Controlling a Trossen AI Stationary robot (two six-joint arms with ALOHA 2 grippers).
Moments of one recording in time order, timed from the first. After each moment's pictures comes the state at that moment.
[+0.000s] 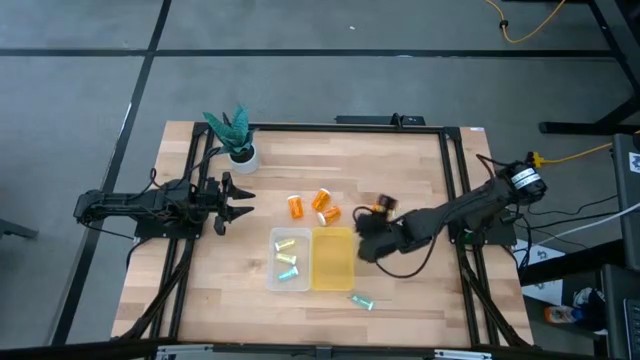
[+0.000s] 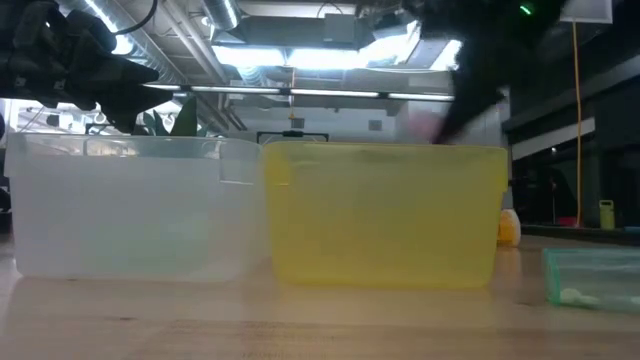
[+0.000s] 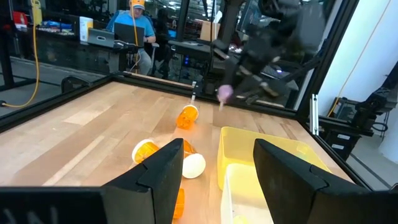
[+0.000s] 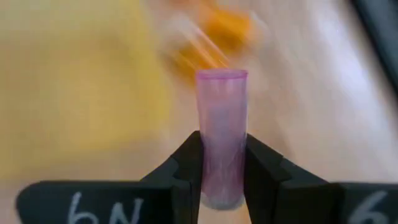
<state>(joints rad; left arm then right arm) 0.03 0.03 0.01 0.02 -0.04 -0.23 0.37 1.59 1.10 -0.70 0.60 0.51</state>
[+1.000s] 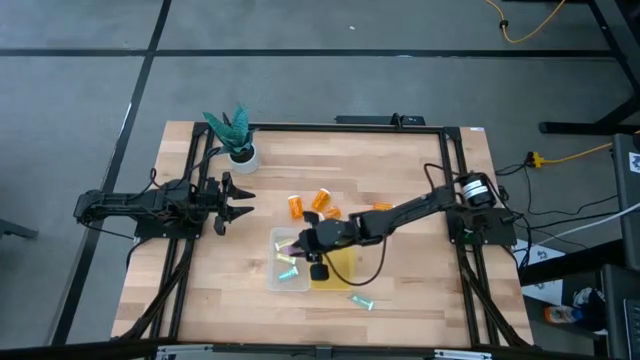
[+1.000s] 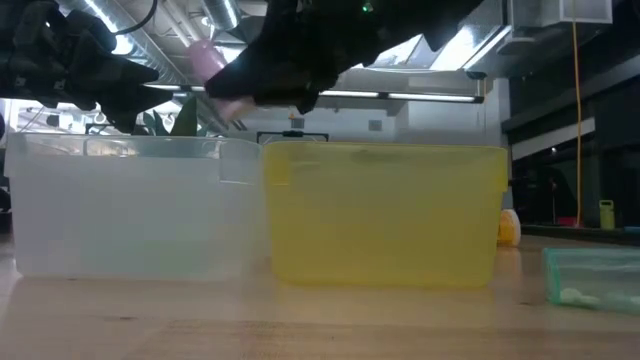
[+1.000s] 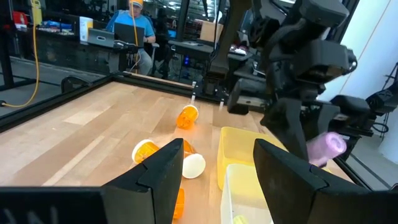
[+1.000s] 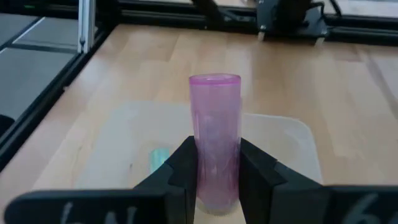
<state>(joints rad) 0.03 0.03 0.01 0.02 -0.04 -0.23 0.23 1.98 1.29 0.19 0.04 0.05</state>
